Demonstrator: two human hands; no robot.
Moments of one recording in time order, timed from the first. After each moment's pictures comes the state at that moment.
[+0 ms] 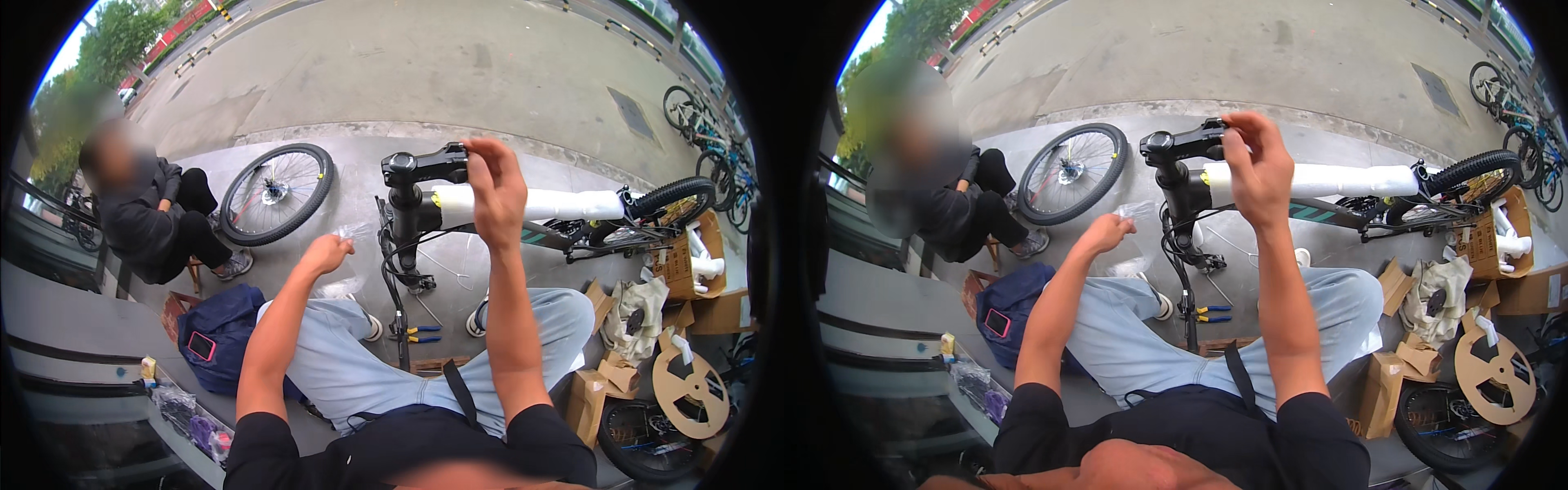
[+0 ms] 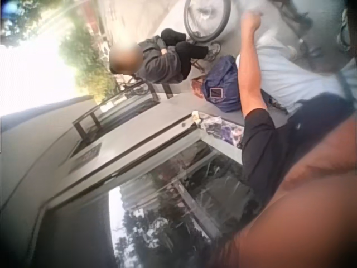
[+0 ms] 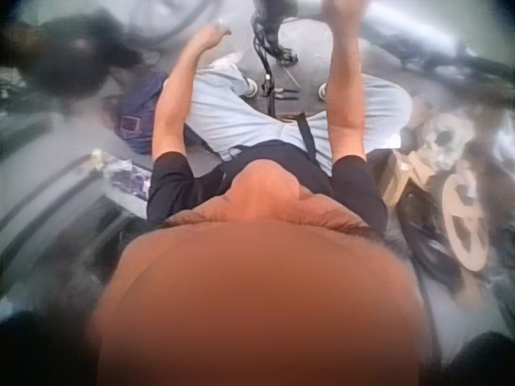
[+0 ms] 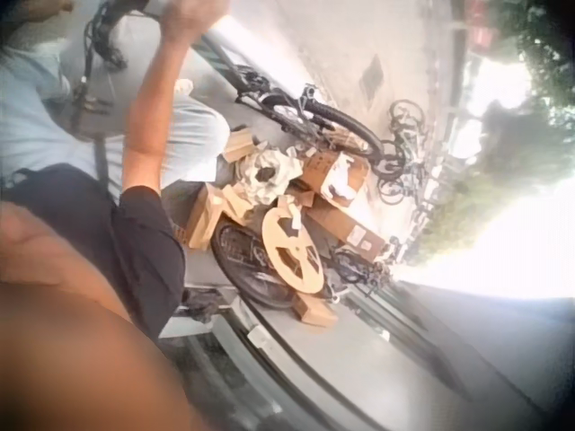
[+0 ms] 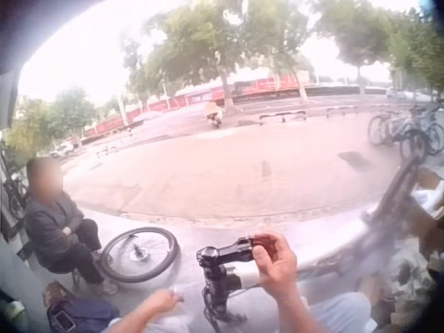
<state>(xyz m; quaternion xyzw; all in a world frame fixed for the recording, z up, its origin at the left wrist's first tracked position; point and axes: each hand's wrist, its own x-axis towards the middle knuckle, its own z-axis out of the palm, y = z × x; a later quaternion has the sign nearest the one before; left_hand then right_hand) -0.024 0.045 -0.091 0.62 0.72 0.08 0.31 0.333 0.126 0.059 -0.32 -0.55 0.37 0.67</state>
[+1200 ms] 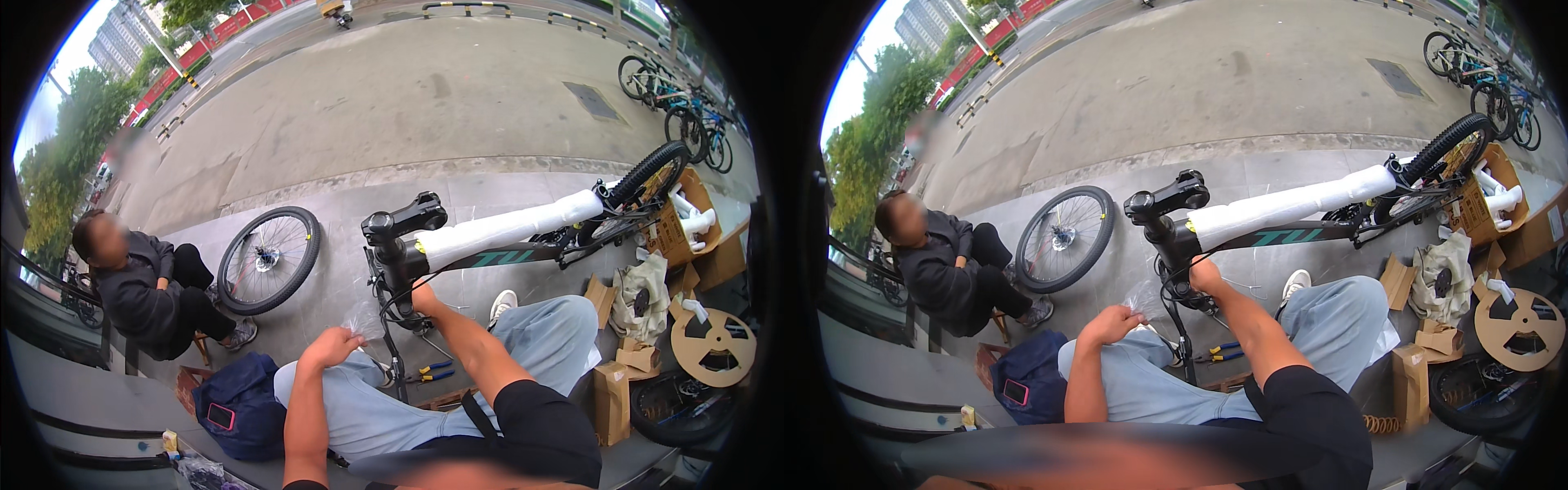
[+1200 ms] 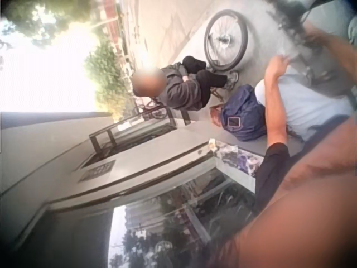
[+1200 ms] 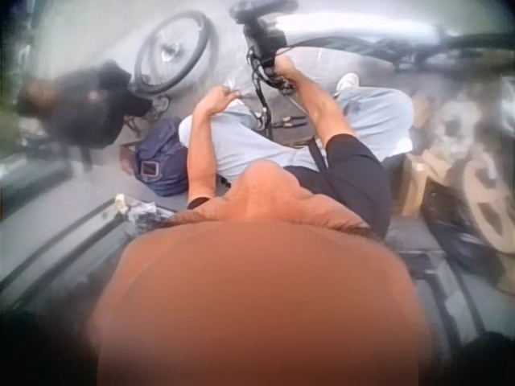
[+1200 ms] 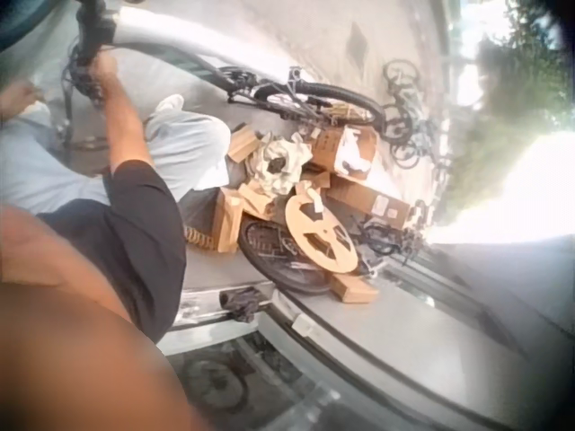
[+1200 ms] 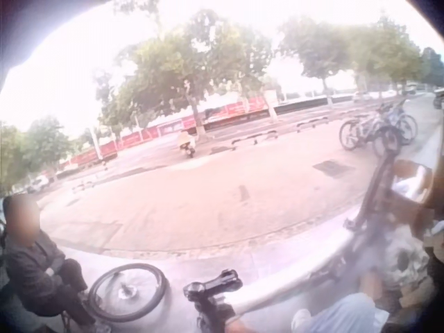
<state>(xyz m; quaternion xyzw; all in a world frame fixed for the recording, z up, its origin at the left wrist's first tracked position) 0.002 -0.021 -0.051 0.67 0.63 -0.01 0.40 0.234 0.147 -0.301 -0.47 -0.79 0.35 0.18</state>
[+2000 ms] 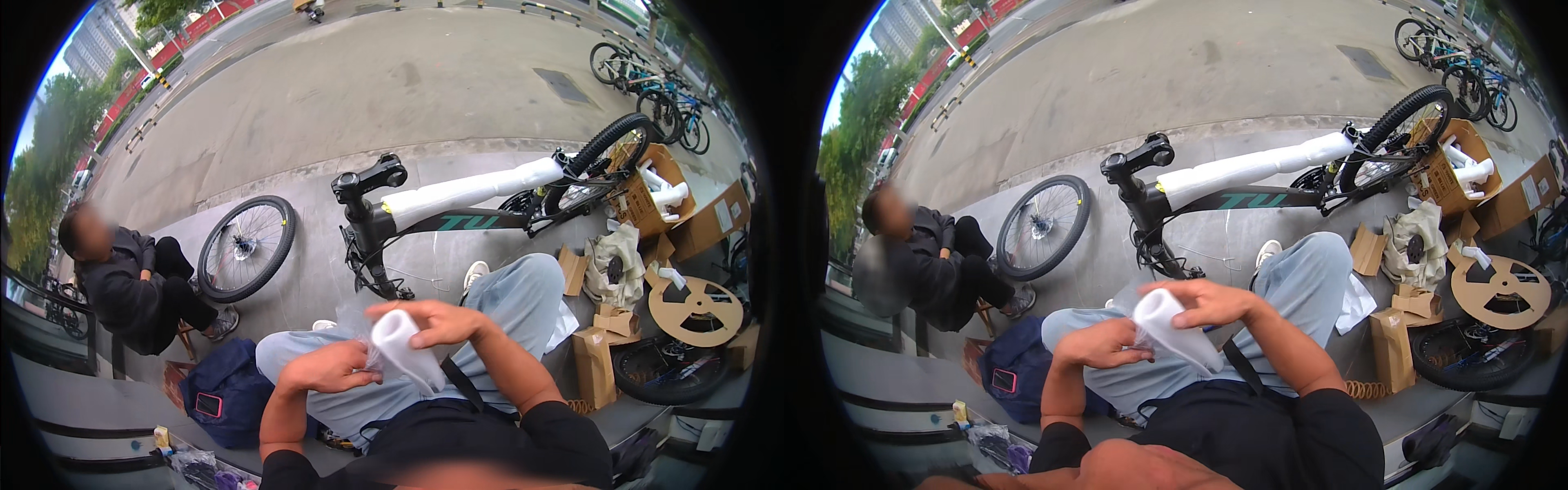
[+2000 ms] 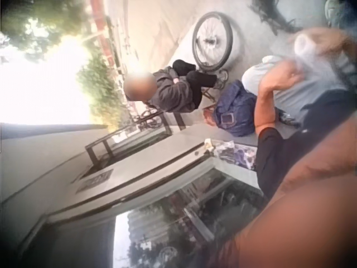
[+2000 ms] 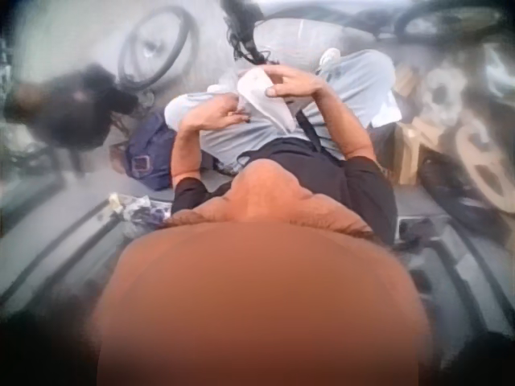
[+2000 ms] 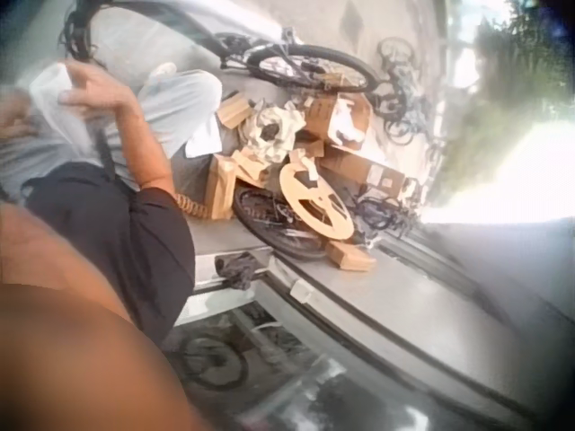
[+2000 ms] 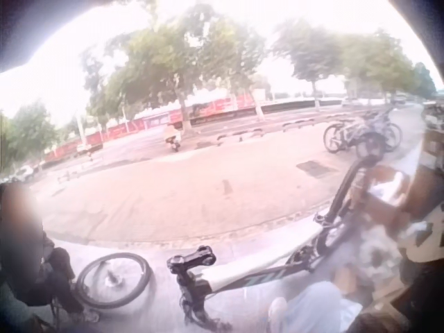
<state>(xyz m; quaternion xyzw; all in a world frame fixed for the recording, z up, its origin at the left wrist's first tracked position) 0.080 -0.098 0.064 0.80 0.31 0.00 0.51 0.370 -0.035 0.014 -0.08 -0.56 0.79 0.22</state>
